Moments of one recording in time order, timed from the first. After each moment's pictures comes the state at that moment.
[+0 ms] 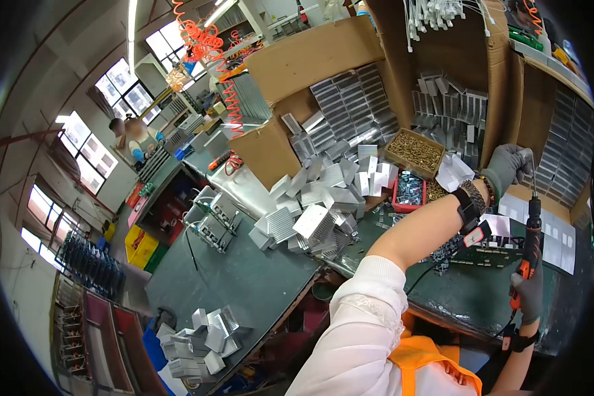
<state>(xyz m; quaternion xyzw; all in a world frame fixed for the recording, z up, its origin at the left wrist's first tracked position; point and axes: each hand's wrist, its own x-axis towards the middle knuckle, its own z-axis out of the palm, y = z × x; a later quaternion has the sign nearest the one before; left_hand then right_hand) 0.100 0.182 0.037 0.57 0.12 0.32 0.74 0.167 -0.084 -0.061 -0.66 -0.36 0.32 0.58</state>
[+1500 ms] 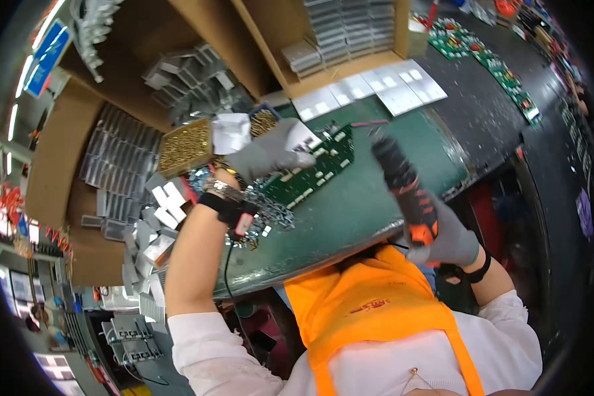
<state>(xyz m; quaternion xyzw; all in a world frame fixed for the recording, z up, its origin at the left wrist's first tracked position) 0.041 0.170 0.000 0.88 0.11 -0.12 0.45 0.103 -0.199 -0.022 -0.60 -0.28 0.46 0.59</state>
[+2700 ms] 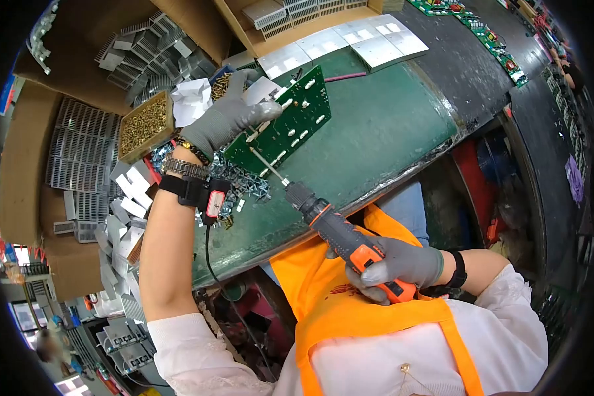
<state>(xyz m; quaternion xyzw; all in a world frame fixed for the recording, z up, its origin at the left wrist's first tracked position) 0.040 0.185 -0.031 0.88 0.11 -0.04 0.47 0.018 -0.176 -0.038 -0.30 -0.05 0.77 0.55</state>
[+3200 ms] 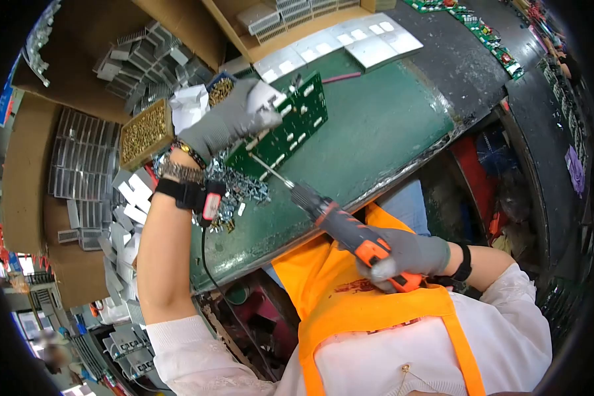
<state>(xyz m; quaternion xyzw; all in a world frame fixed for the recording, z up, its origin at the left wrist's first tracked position) 0.042 0.173 -0.014 0.89 0.09 -0.08 0.44 0.027 -0.186 -0.047 -0.36 -0.10 0.75 0.55</state>
